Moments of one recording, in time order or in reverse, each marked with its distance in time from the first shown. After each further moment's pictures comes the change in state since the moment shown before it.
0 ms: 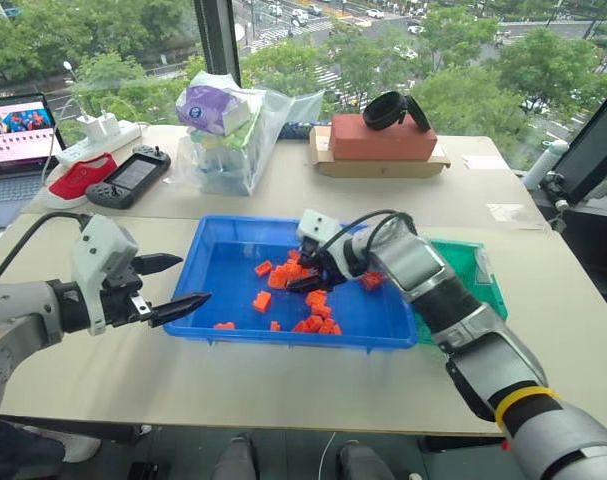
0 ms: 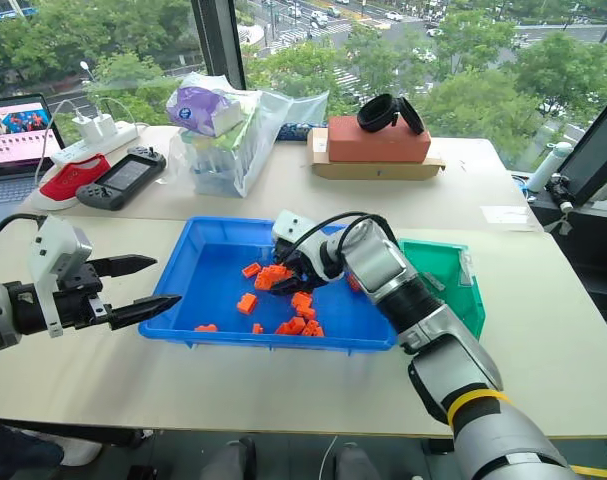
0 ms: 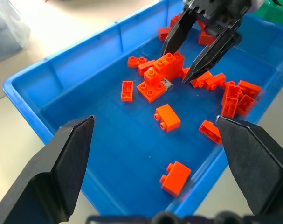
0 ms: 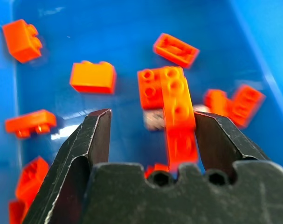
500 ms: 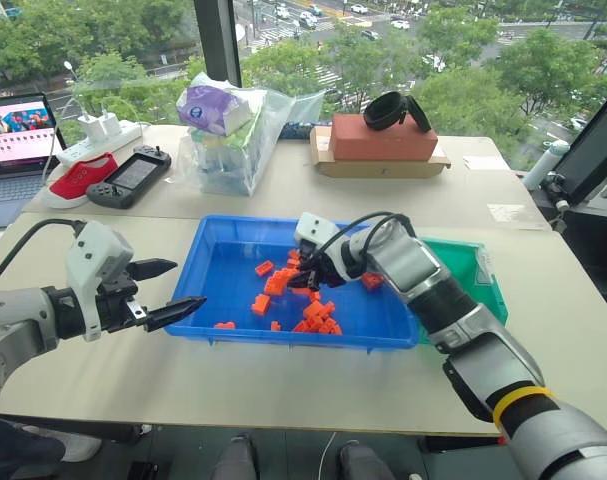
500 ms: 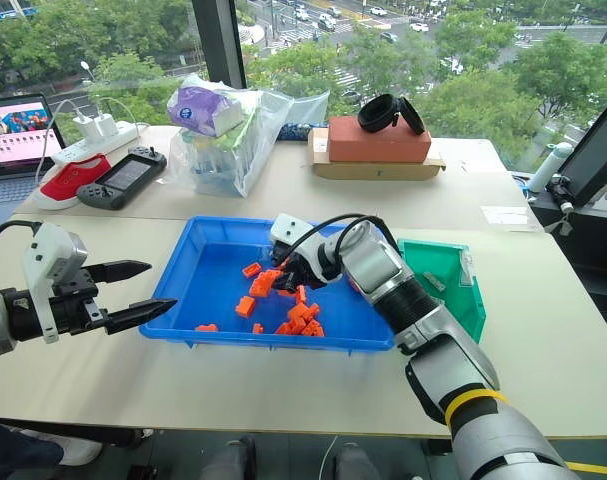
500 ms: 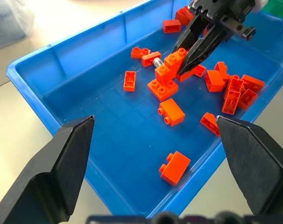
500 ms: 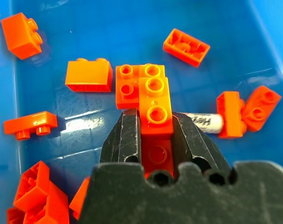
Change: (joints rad) left arm 0.032 0.005 0.013 0.001 -0.009 -0.003 0.012; right arm 0.000 -0.026 -0.042 -0.052 0.019 0.034 0.043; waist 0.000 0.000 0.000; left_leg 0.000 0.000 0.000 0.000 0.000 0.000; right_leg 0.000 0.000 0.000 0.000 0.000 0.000
